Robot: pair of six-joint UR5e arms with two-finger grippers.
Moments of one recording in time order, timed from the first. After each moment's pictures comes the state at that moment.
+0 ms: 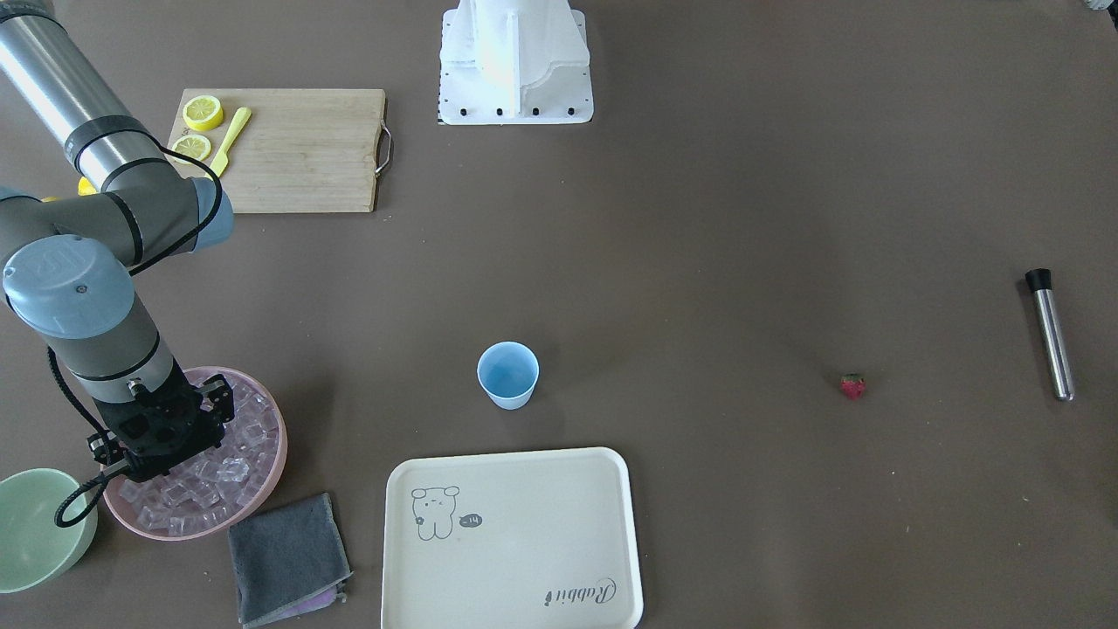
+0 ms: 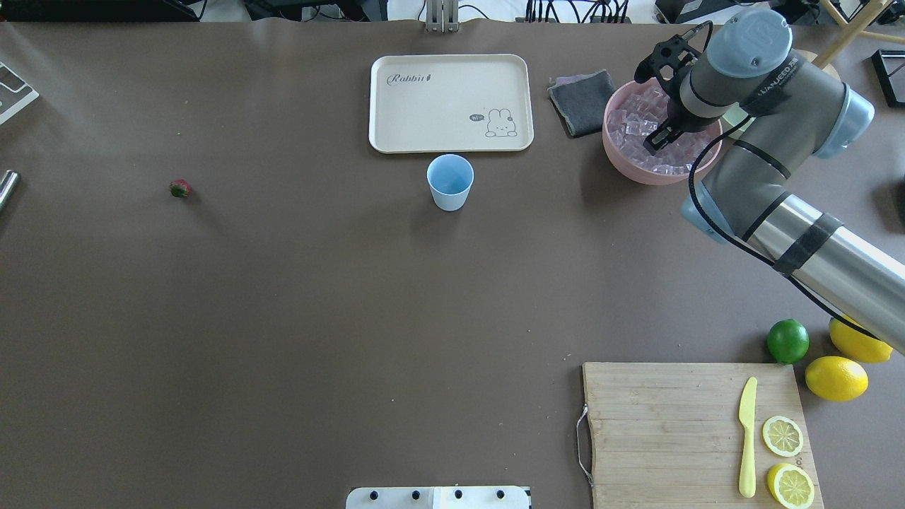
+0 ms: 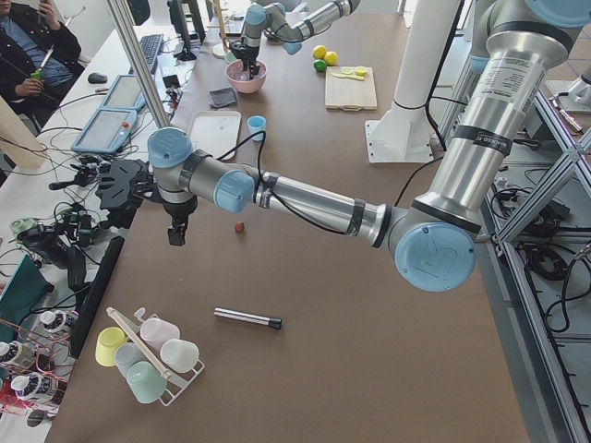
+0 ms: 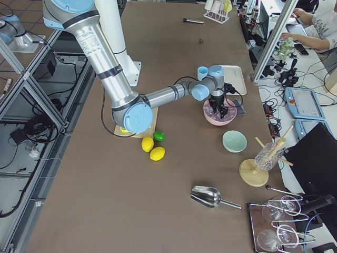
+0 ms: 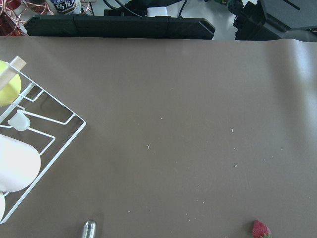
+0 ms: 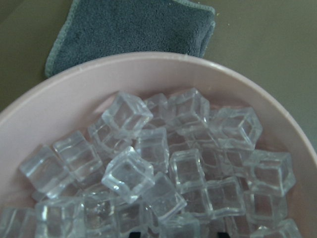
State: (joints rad) left arm -1.49 -1.93 -1.49 -1.72 -2.40 -0.33; right arm 0.93 -1.05 1.35 -1.26 1.90 0.20
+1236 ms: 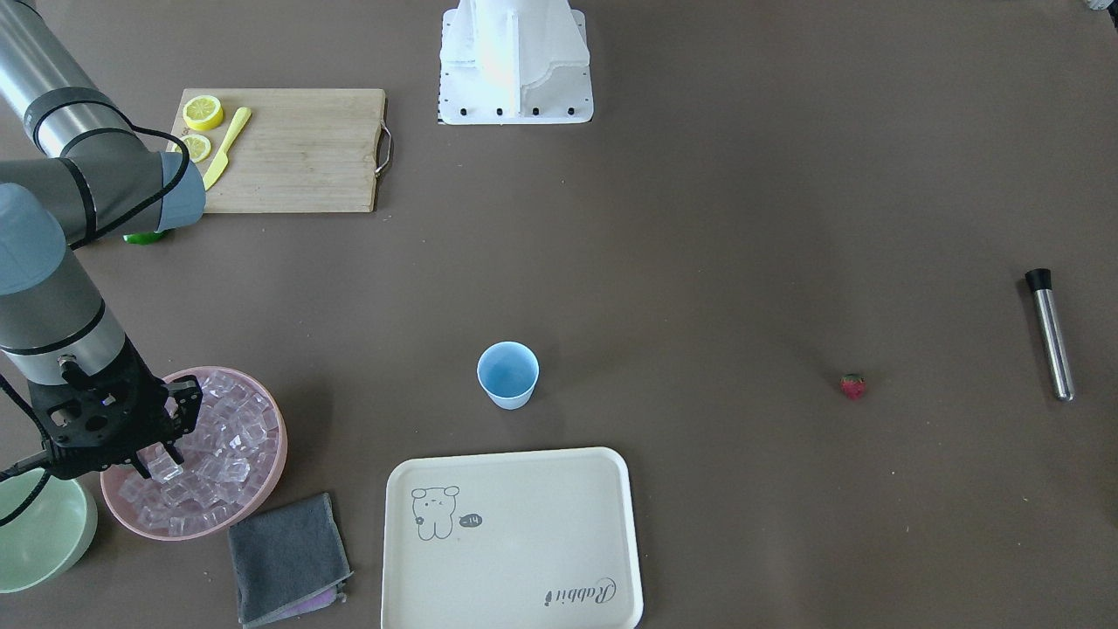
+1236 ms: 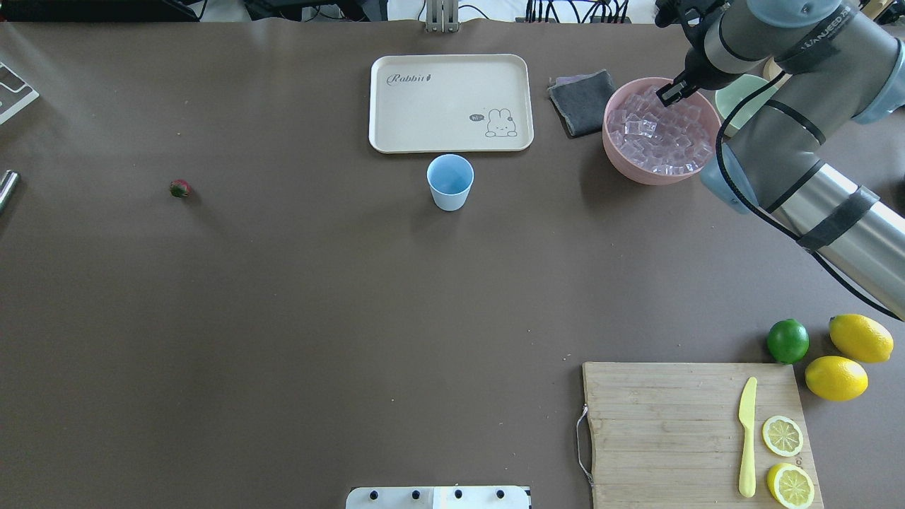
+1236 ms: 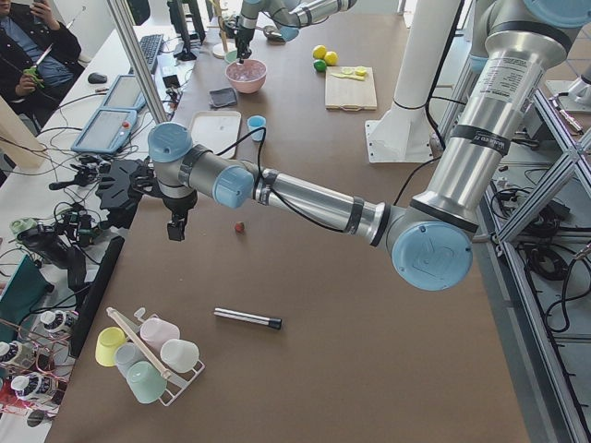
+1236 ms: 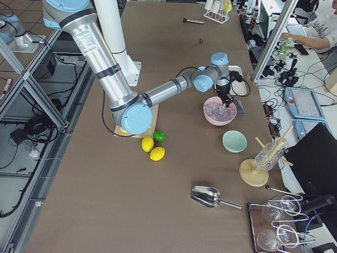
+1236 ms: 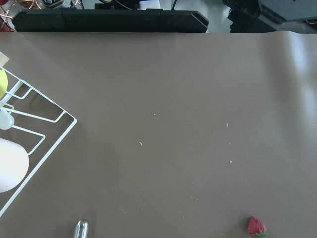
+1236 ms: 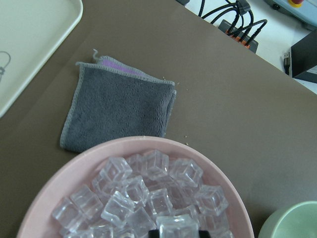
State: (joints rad) left arm -1.49 -1.94 -1.50 -1.71 -2.40 -0.33; right arm 1.01 -1.04 1.49 -1.29 1.93 0.32
